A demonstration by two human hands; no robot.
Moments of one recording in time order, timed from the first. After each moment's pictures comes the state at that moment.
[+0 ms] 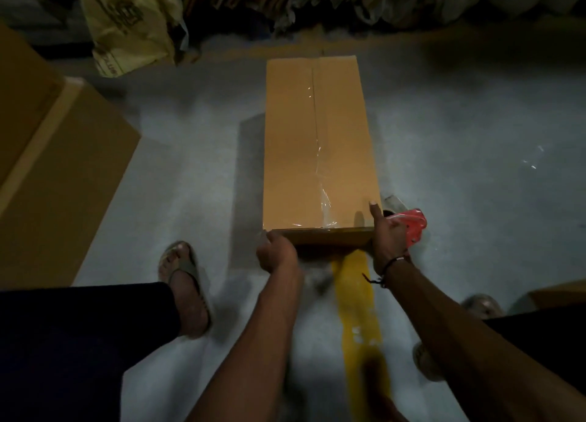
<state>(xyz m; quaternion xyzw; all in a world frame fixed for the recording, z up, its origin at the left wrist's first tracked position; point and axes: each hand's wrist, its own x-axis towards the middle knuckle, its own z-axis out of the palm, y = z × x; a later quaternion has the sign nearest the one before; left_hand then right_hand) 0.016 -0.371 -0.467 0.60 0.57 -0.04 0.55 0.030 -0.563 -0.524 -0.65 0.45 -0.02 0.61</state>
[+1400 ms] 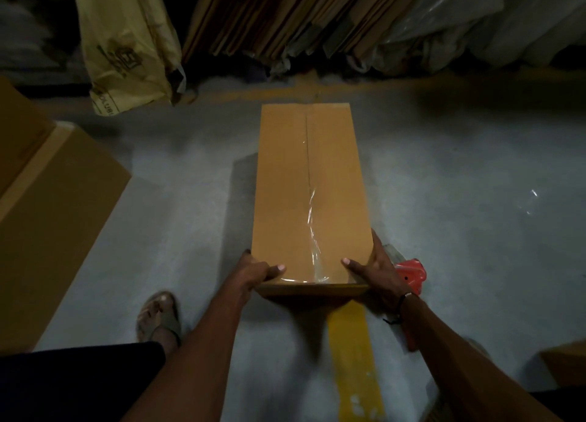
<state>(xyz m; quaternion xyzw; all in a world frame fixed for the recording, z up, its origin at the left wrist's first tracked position) 0.106 -0.302 -0.517 0.74 0.31 -0.28 0.53 0.074 -0.593 -0.508 -0.75 0.19 0.19 0.60</state>
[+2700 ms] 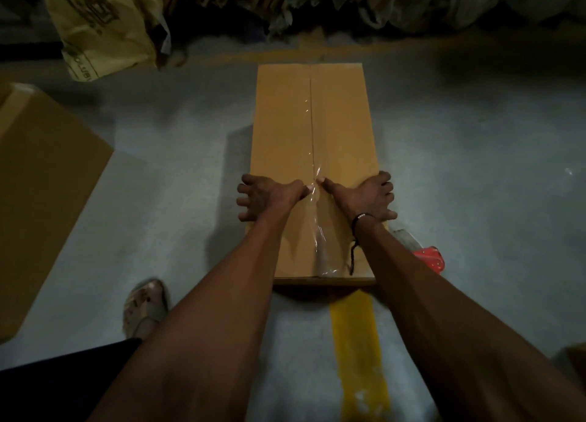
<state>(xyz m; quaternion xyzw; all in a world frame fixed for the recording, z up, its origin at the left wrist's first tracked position) 0.215 -0.378 -0.482 0.85 0.38 -0.15 0.32 0.200 -0.526 -0.502 -0.86 0.39 0.04 0.32</state>
